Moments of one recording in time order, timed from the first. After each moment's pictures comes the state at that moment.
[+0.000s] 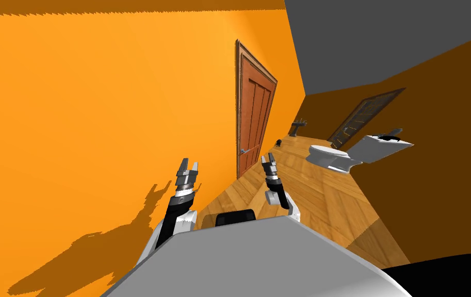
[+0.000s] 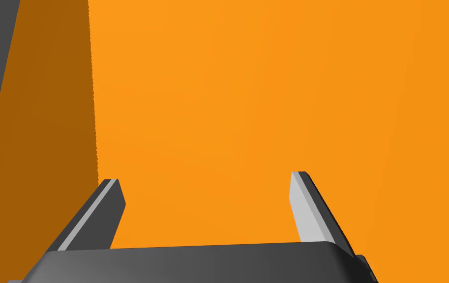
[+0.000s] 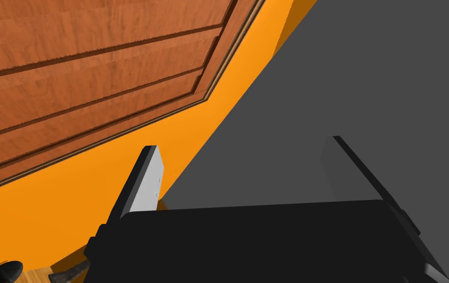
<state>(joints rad) 0.28 -0.08 -0.02 -1.84 0.02 -0.70 -0.12</state>
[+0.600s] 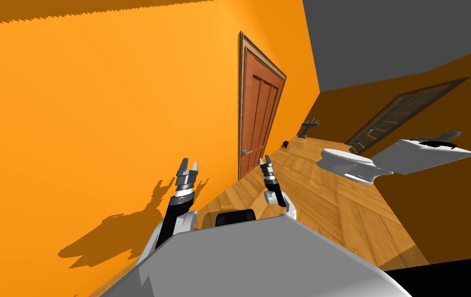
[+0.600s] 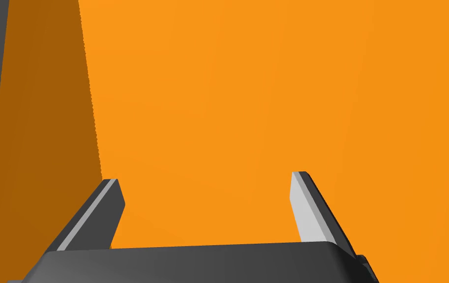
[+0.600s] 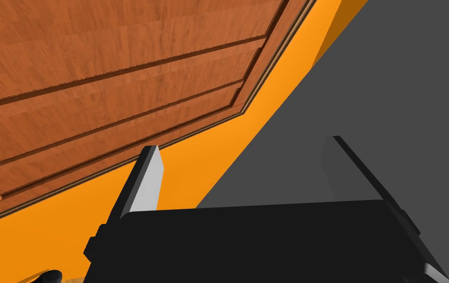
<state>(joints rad) 0.23 -0.10 -0.02 -1.69 0.01 -0.72 -0.13</state>
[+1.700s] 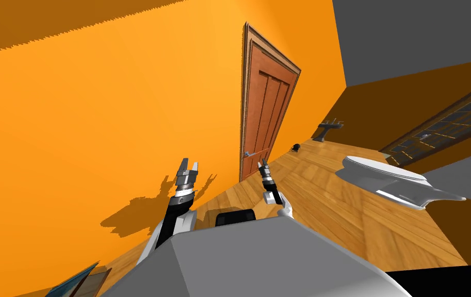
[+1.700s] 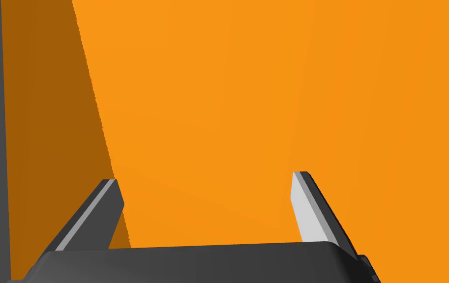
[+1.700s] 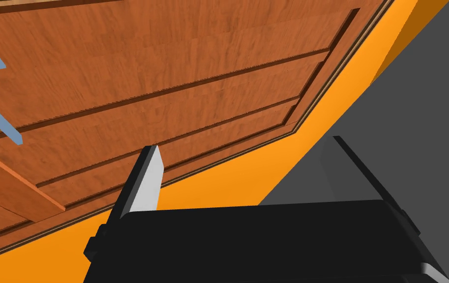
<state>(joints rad) 0.15 -0.13 -0.02 -1.46 -0.01 -0.74 -0.13</state>
